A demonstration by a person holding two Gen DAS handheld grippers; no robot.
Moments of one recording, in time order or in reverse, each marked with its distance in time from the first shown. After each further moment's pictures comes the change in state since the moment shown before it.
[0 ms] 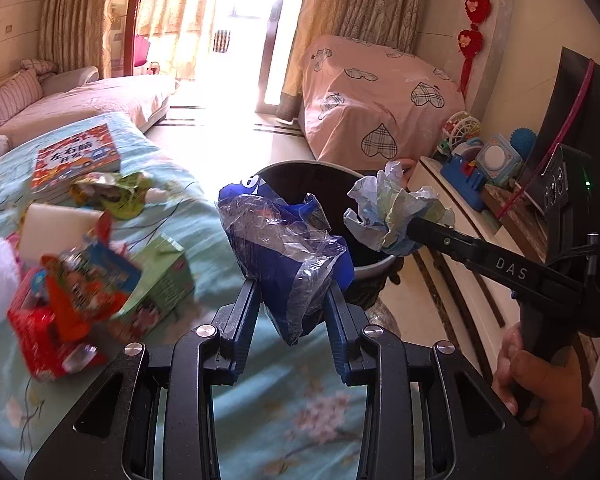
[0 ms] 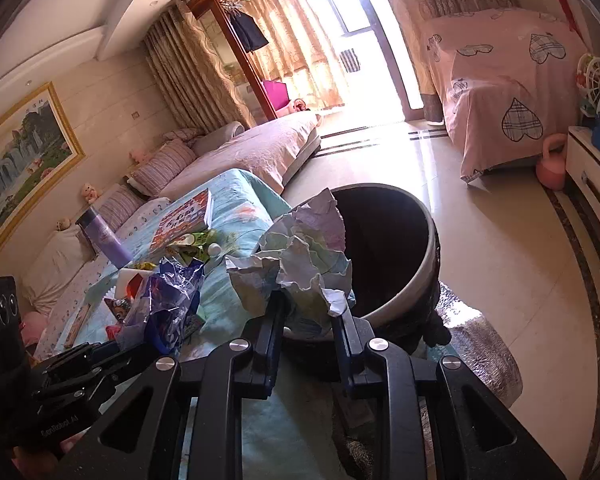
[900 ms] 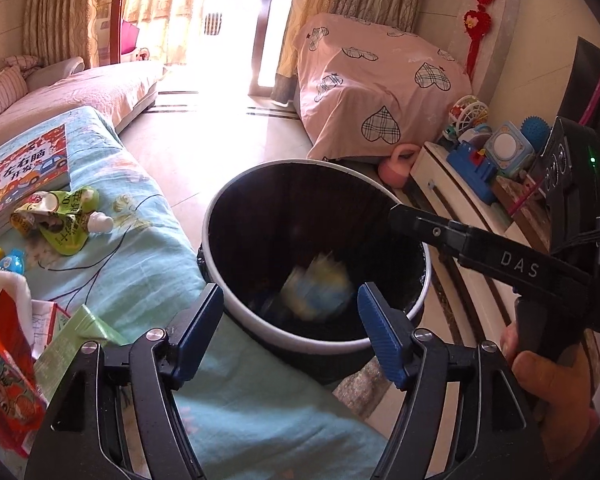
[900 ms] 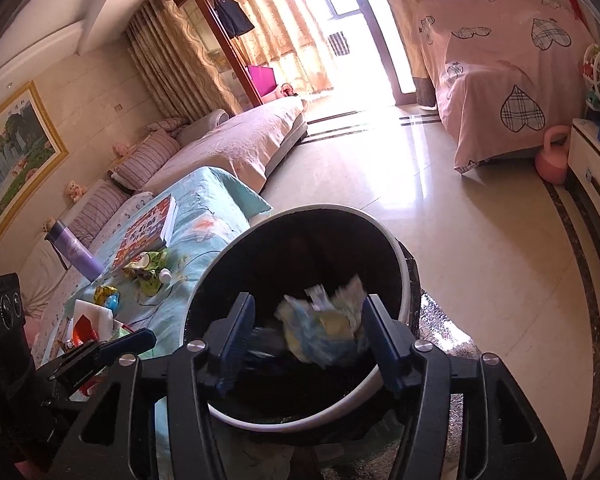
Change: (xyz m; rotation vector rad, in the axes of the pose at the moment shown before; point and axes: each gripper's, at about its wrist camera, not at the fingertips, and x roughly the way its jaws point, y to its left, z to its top) left arm 0.071 -0.015 0.034 0.009 0.066 -0.002; right arm 0.053 -0.043 0.041 0.026 0.062 -0.019
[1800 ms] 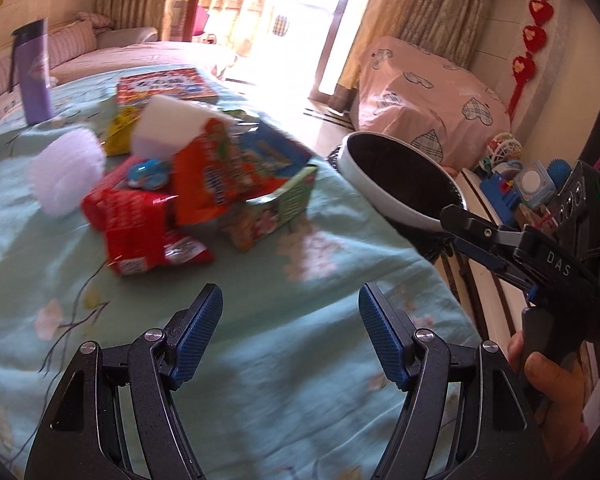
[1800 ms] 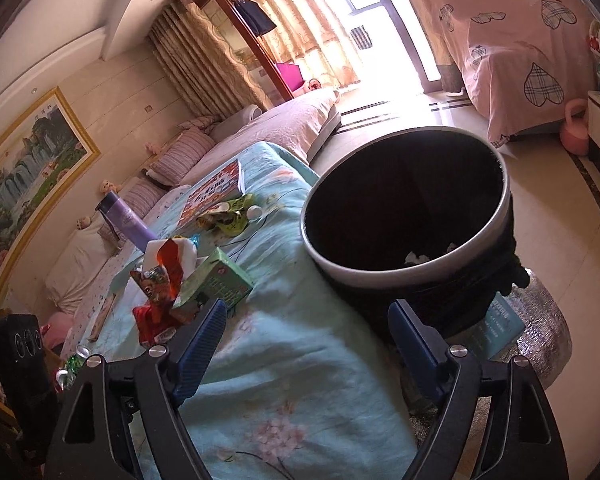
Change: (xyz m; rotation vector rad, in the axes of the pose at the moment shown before) left arm -0.107 0.090 -0.114 -0.209 -0.037 0.110; right arm -0.026 0.078 -0.082 0.026 0.013 0.128
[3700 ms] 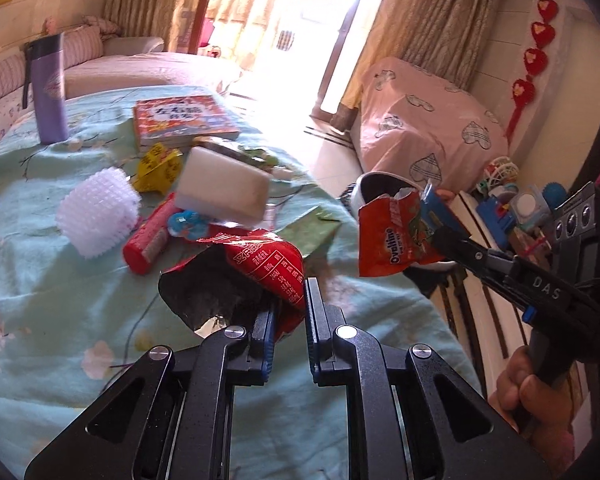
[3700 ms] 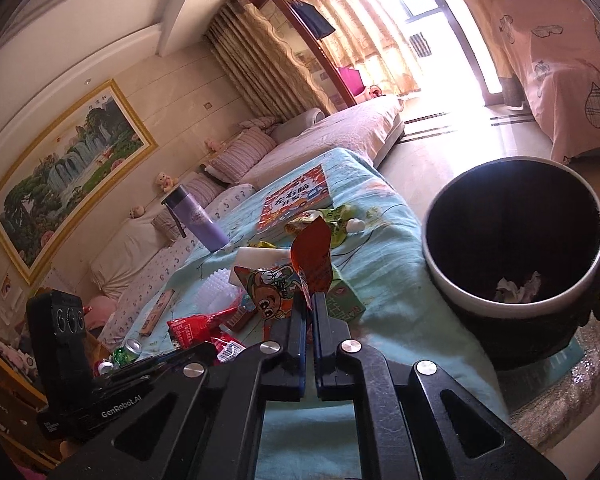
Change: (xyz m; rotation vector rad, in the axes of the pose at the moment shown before) left arm -0.026 0.022 0.038 -0.009 -0.051 -0.036; right arm 0.004 0.060 0.010 -0.071 -0.030 0.188
